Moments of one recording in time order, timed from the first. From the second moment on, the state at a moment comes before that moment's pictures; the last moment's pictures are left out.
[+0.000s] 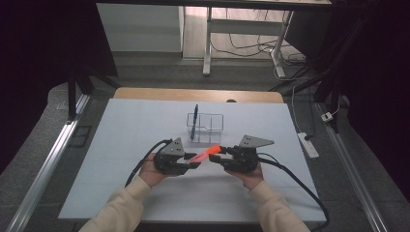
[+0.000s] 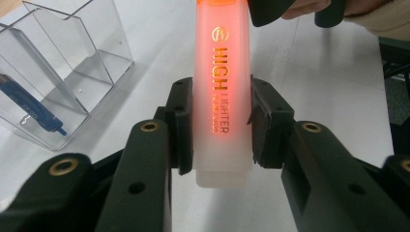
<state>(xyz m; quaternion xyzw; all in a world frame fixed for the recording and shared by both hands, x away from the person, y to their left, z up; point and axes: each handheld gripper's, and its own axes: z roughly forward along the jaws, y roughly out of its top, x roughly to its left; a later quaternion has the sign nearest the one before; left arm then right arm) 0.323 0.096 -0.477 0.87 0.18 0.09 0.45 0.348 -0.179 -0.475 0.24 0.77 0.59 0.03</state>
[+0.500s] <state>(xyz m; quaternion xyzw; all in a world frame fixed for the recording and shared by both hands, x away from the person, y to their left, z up) 0.320 0.074 -0.489 0.89 0.18 0.13 0.40 0.352 -0.176 -0.477 0.24 0.76 0.61 0.00</state>
